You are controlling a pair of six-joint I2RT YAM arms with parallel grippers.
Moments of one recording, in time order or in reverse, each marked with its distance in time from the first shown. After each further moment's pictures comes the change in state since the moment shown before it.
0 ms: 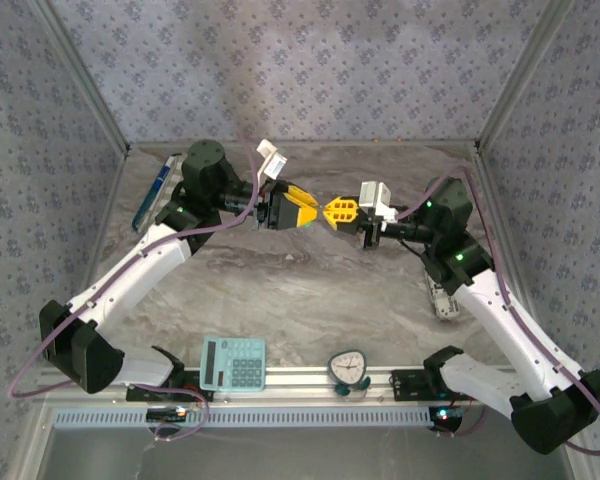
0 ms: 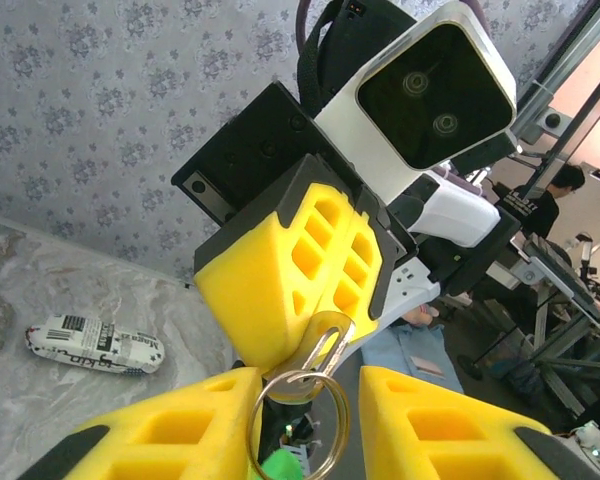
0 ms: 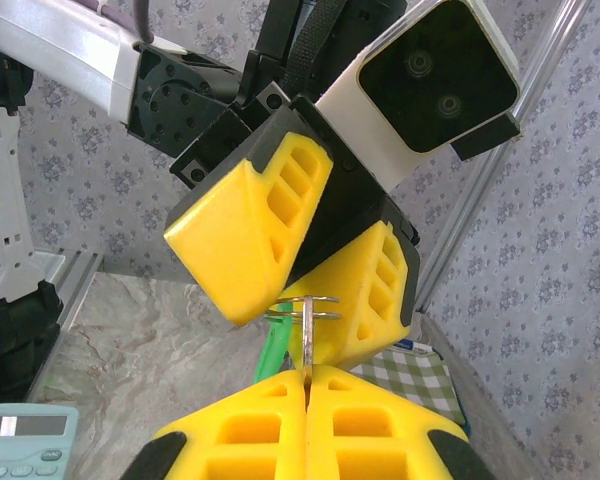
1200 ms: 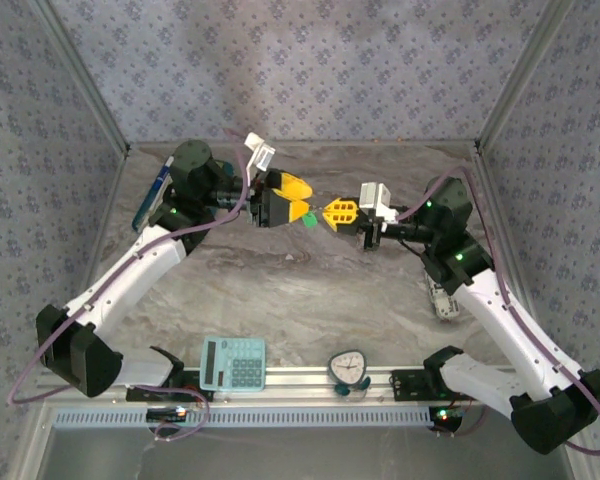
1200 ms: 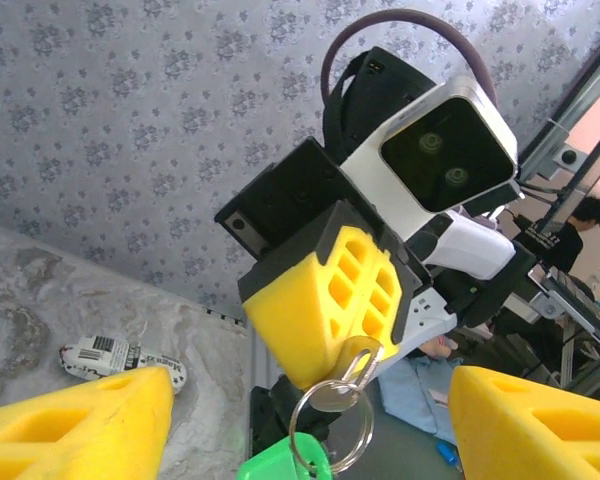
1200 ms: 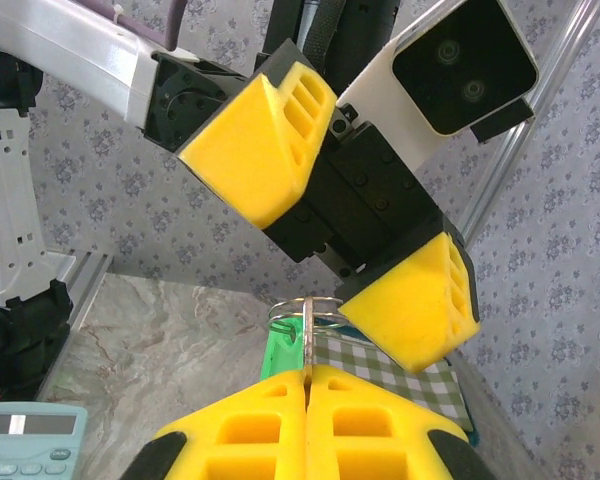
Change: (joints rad) left arm 0.044 -0.022 -0.028 0.107 -0.027 -0.092; right arm 0.000 0.002 0.000 0.005 -0.027 0.000
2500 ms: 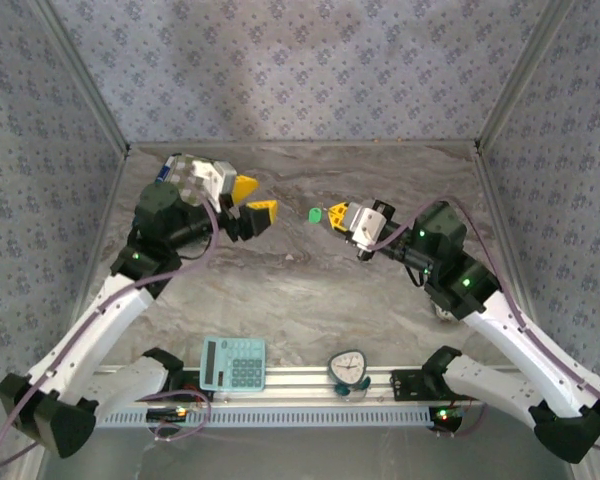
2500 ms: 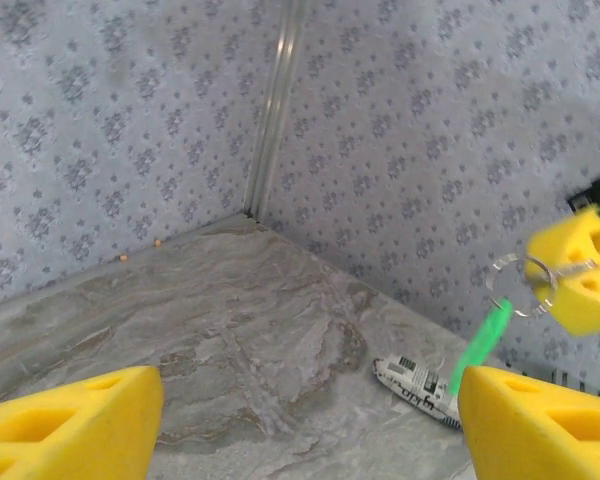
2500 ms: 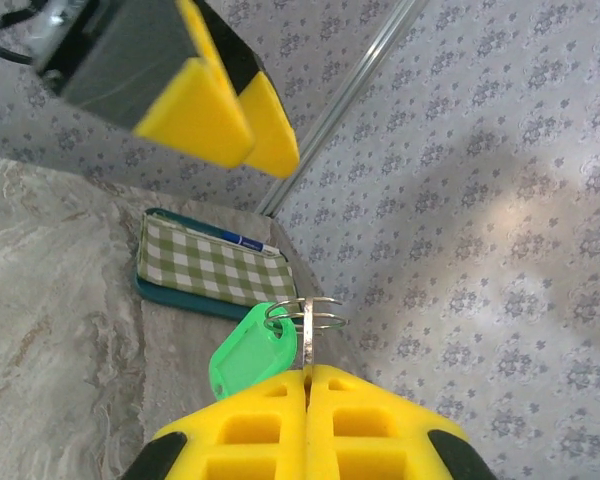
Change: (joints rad) left arm 0.085 -0.317 -0.250 -0.206 -0.604 0.372; right arm 0.196 -0.121 -0.045 -0.167 0.597 -0.301
